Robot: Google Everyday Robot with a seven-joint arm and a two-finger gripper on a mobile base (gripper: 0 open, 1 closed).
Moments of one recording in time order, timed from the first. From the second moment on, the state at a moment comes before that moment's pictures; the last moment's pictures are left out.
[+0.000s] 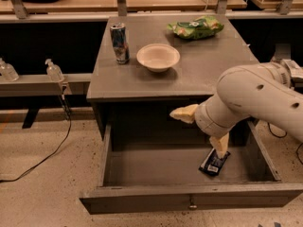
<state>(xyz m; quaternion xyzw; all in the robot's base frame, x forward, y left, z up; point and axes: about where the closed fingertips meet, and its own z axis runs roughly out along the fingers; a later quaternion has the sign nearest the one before) 0.510 -0.148 0.740 -0.92 0.34 -0.11 0.15</state>
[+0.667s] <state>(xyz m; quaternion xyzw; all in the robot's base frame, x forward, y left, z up) 0.504 -0.164 0.666 -0.94 0.34 -0.08 0.00</state>
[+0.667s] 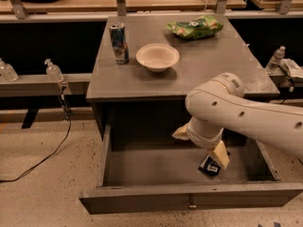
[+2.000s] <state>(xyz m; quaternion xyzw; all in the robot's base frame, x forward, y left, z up) 0.512 -0.213 0.614 -0.93 0.36 -0.05 0.02</state>
